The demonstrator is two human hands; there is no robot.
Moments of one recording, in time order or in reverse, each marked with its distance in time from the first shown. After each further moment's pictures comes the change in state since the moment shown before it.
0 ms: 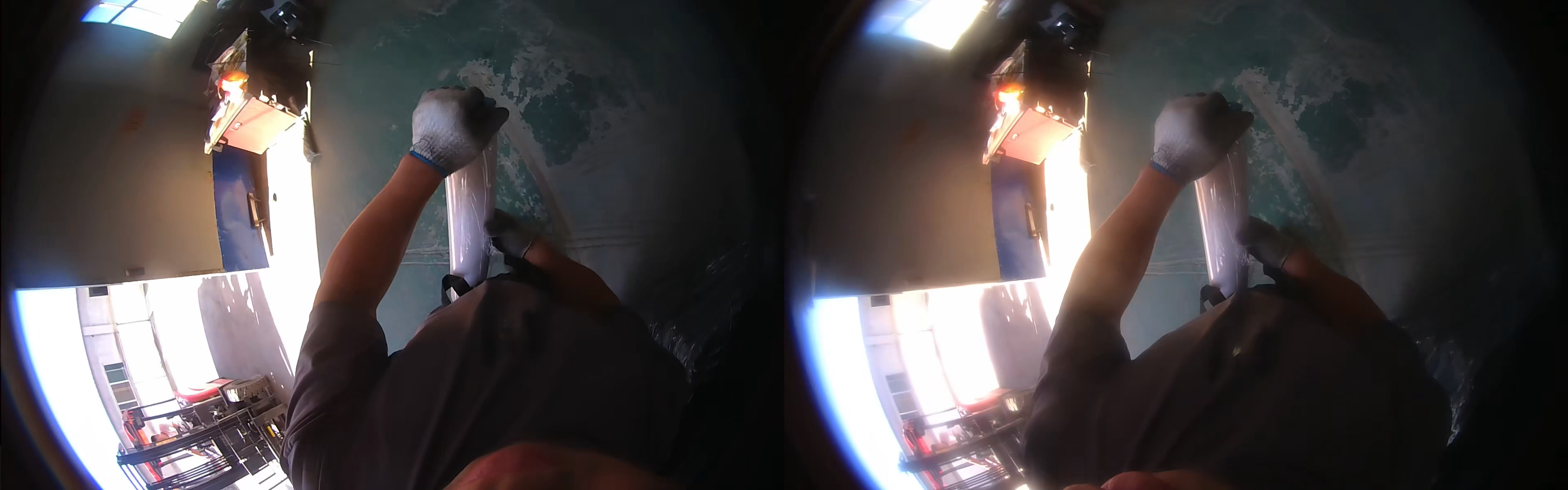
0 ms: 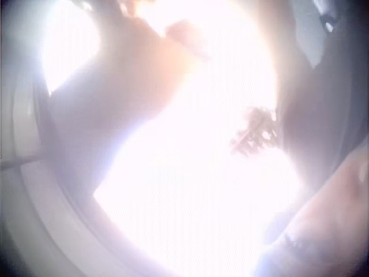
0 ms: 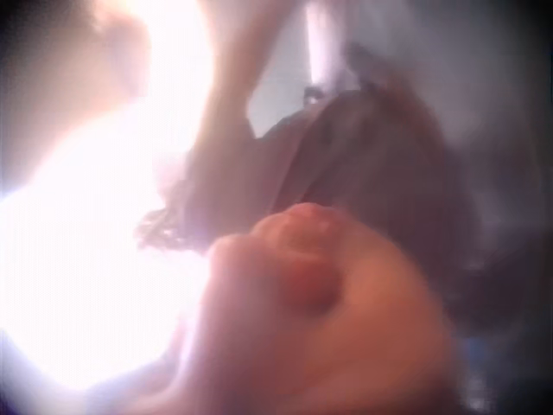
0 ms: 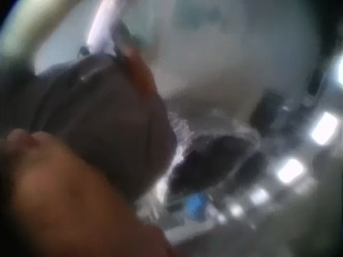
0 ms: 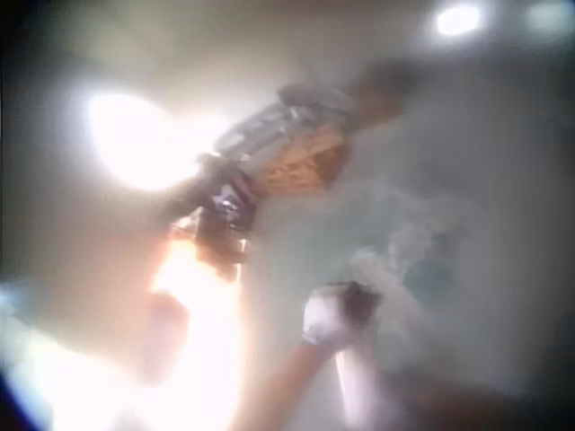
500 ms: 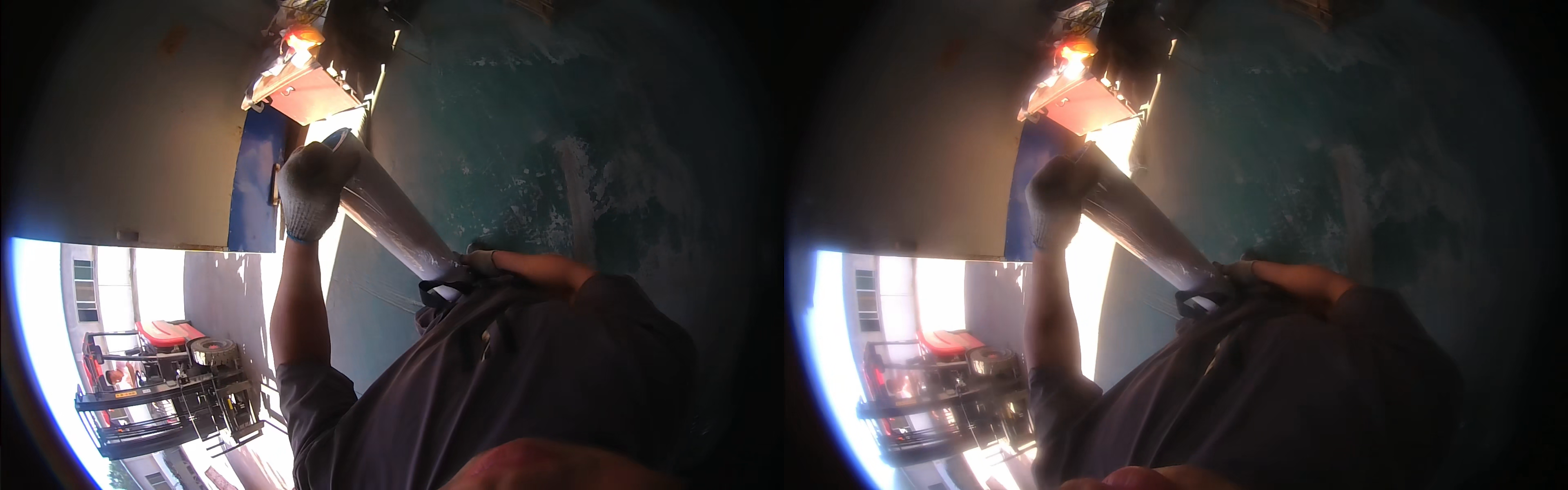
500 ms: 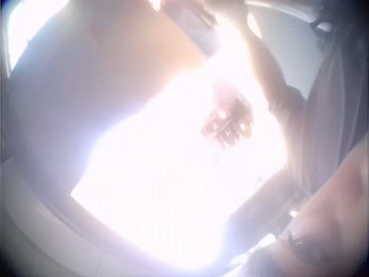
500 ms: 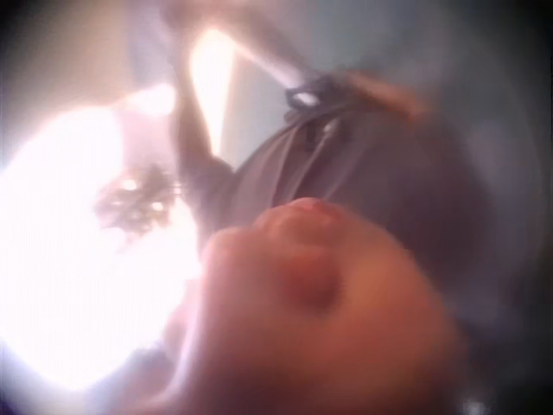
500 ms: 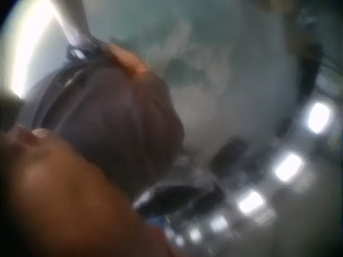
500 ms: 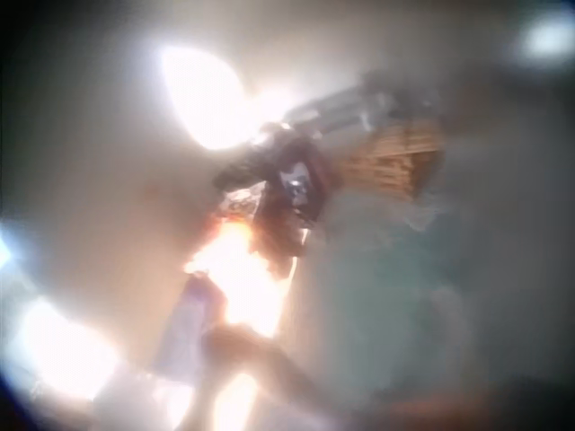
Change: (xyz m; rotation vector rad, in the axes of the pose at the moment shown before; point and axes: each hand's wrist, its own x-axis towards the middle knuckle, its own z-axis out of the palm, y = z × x) left_hand -0.103 -0.488 -0.181 0.071 0.217 -0.951; right_hand 0.522 -0.049 0.117 -0.420 -0.287 0.979
